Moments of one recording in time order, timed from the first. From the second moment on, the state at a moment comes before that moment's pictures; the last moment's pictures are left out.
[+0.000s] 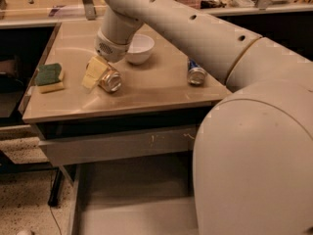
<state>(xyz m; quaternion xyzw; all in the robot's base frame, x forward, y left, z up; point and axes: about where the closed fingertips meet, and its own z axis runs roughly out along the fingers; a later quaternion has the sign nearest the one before) 0.657 0.147 0.850 -0.55 0.80 0.15 0.19</state>
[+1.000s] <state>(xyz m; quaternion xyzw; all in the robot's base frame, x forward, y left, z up) 0.678 0.156 0.820 -0.54 0.82 0.15 0.13</state>
